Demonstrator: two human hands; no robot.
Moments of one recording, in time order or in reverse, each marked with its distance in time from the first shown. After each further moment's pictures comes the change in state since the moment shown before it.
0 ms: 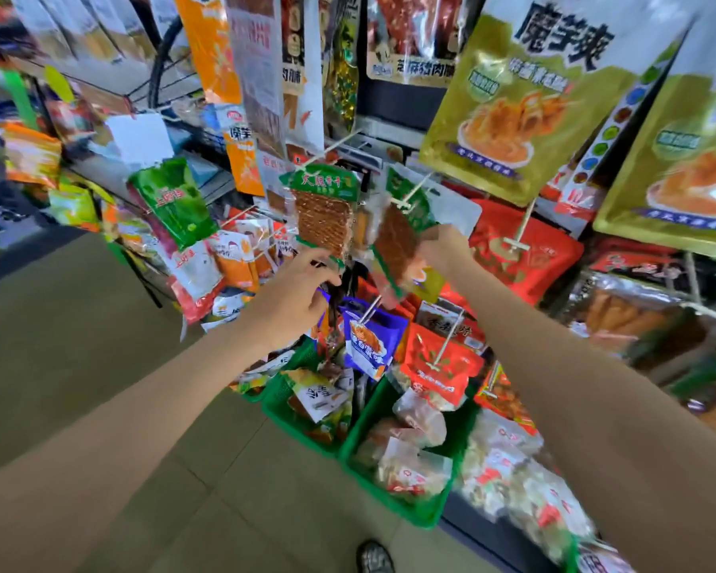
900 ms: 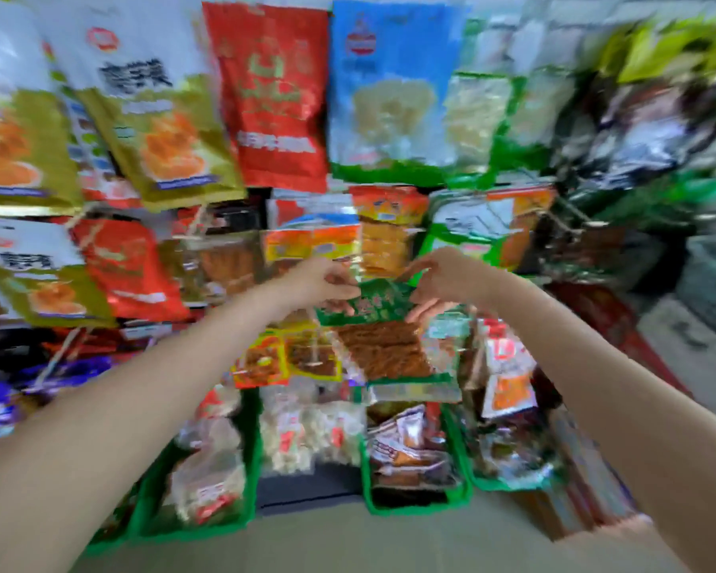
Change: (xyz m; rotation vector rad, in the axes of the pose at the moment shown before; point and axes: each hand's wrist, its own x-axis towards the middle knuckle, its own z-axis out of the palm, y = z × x) left_hand -0.012 0.471 0.172 -0.635 -0.662 0.263; right_hand -0.341 0.283 -0.372 0.310 -0.034 0.342
